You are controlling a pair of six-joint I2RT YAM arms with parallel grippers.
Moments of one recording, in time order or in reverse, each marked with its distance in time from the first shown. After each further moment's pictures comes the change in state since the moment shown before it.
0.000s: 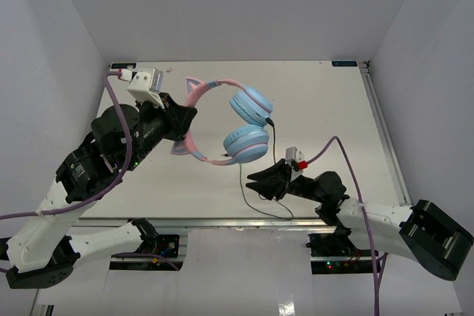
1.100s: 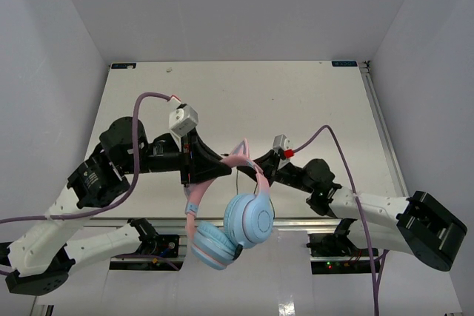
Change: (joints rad) left arm 0.002 -0.083 -0.220 0.183 0.948 0.078; right arm 0.036 0.093 0.188 -0.146 0.114 -0.092
